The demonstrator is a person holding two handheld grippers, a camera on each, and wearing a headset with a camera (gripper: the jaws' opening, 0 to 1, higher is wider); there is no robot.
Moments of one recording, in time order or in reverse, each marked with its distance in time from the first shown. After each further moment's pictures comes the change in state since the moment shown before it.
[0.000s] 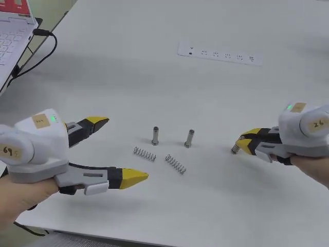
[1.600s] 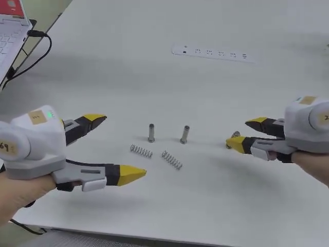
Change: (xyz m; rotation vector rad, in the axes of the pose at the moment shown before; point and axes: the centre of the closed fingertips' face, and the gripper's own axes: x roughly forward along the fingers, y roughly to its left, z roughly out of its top) left arm -0.001 -0.006 0.004 0.011 0.003 -0.017; right arm -0.025 0.008 0.016 0.125 -0.110 -0.029
